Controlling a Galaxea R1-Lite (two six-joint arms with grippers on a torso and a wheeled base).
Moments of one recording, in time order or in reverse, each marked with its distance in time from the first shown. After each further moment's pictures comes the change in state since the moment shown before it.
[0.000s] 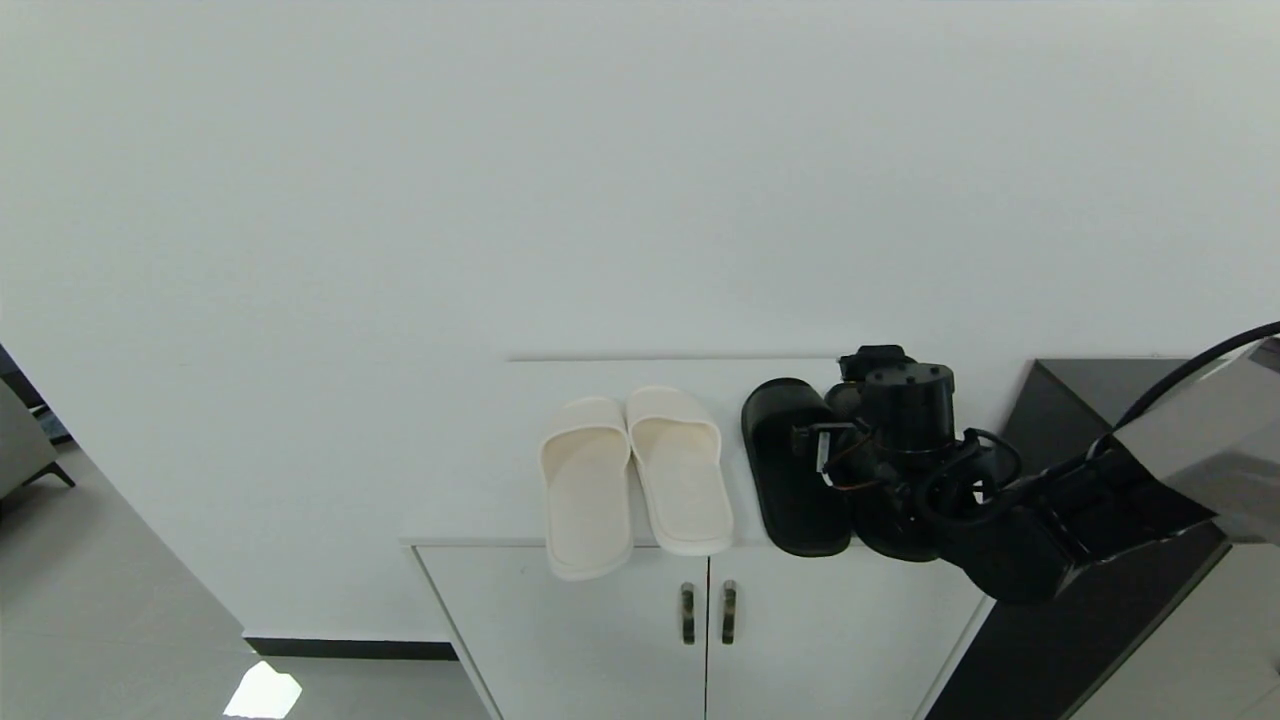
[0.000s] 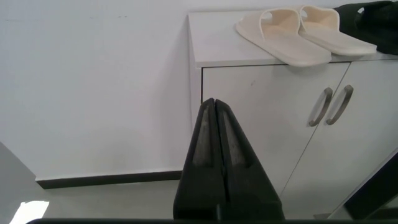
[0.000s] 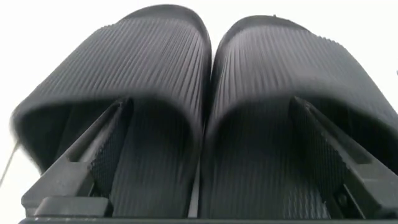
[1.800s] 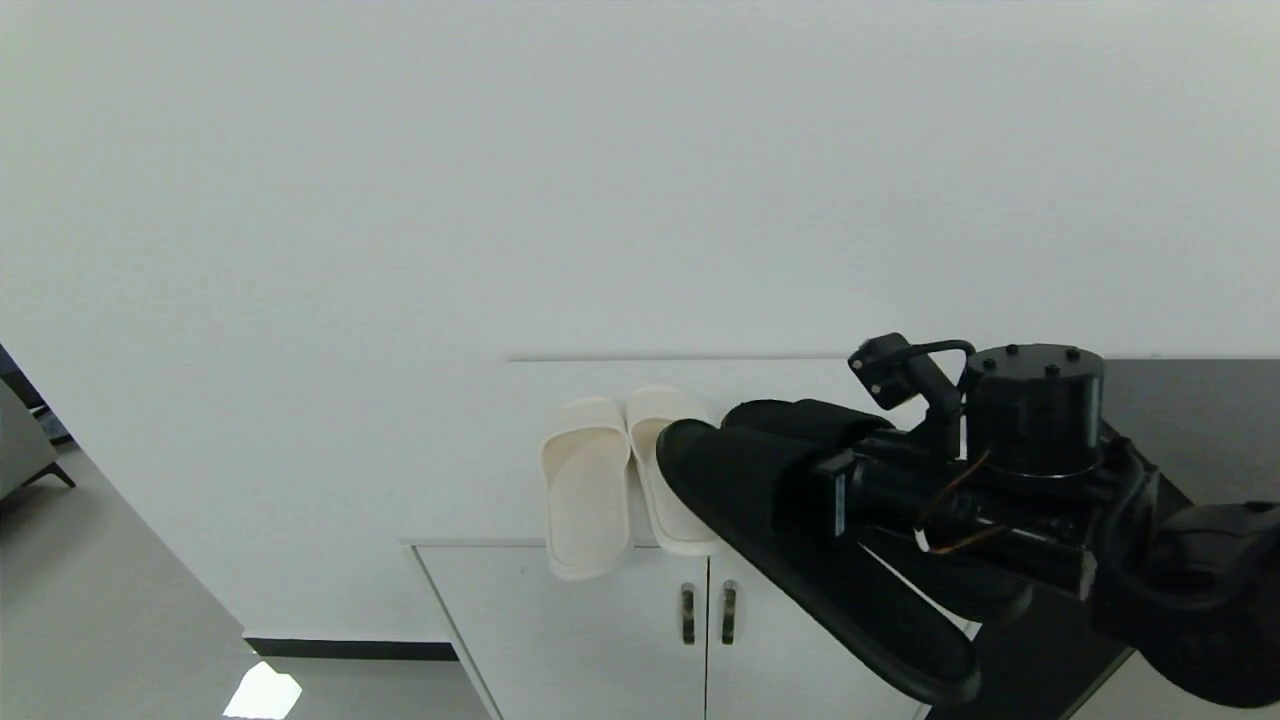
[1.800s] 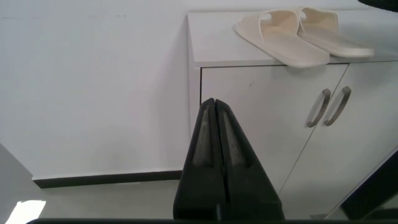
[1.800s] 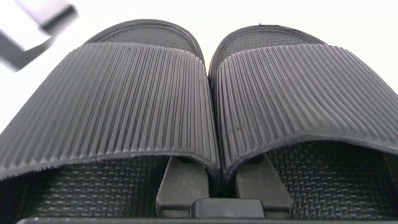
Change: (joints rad) left arm 0.000 0.000 0.000 0.000 -0.001 -0.012; right arm 0.119 -0.343 0.246 0.049 0.584 -0.031
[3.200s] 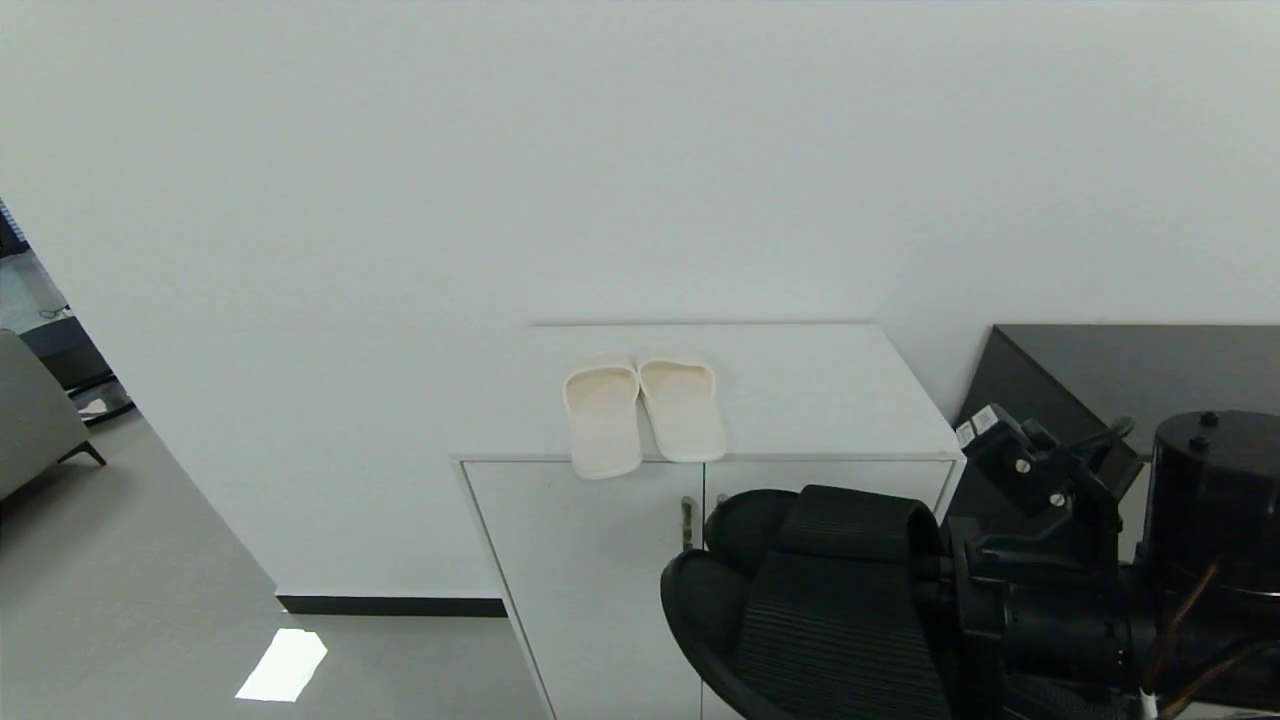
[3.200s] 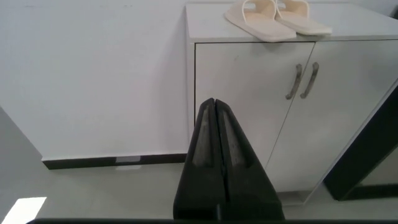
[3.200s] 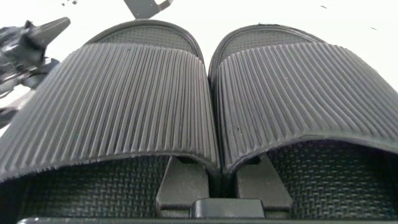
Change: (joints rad) left arm 0.000 0.000 -0.001 0.000 -0.004 -0.010; right arm 0.024 -0.243 0.286 -0.042 0.369 0.010
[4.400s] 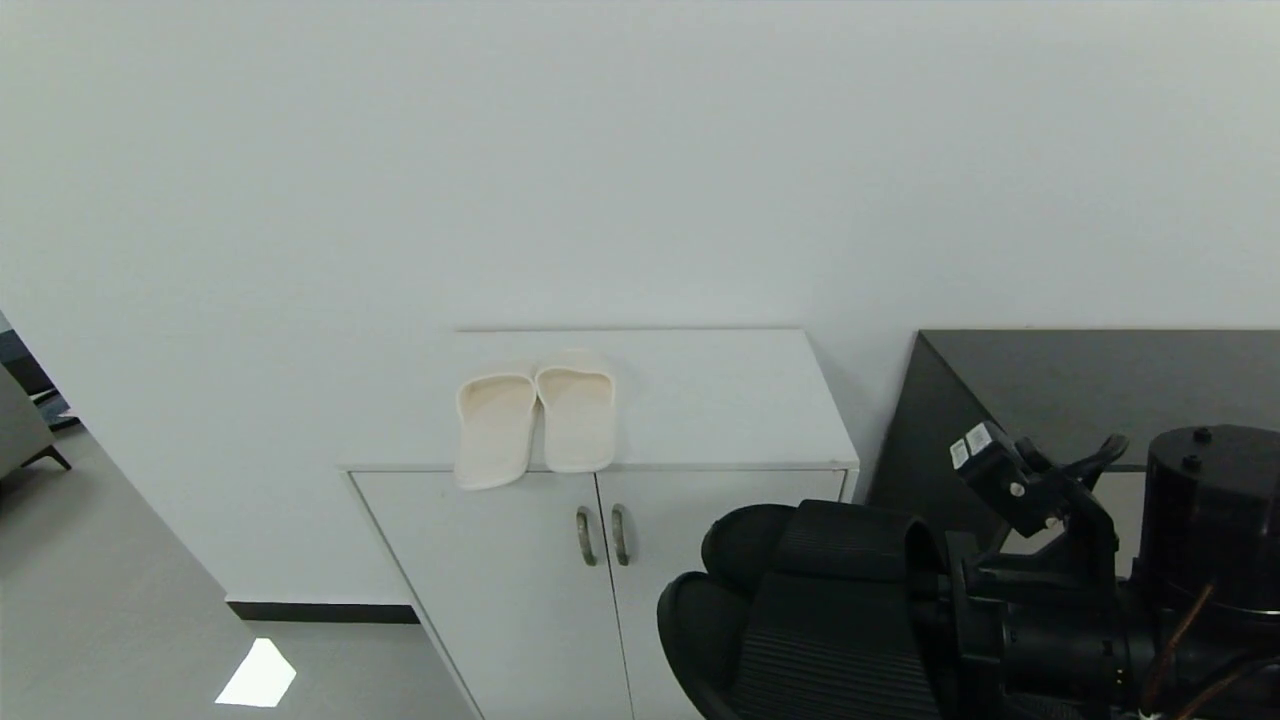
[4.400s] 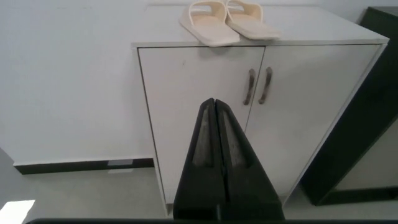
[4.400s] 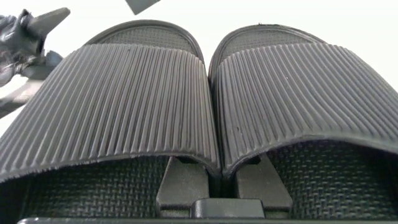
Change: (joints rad) left arm -0.001 0.000 0.000 0.000 0.001 -0.002; right arm -0.002 0.001 0.020 -0.006 0.000 -0.010
